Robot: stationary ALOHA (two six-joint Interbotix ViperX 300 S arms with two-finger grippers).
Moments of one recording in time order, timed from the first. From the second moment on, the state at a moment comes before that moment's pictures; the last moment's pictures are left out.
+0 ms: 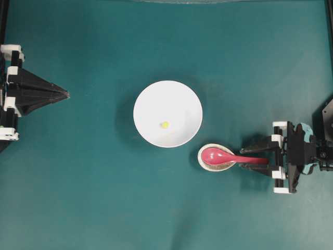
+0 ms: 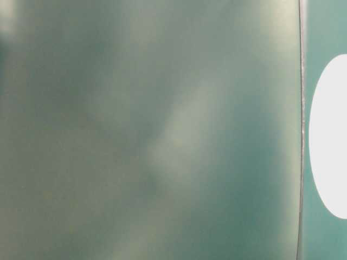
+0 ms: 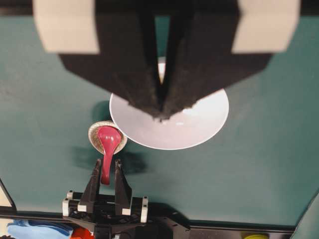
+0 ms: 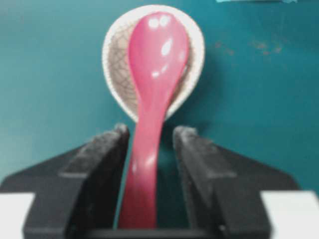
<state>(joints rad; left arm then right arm) 0.04 -0.96 1.18 0.00 -0.11 -0.02 0.64 0.12 1.30 0.76 -1.06 -0.06</state>
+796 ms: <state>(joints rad) 0.04 -0.96 1.18 0.00 -0.10 -0.02 0.64 0.12 1.30 0.76 -1.05 -0.06</state>
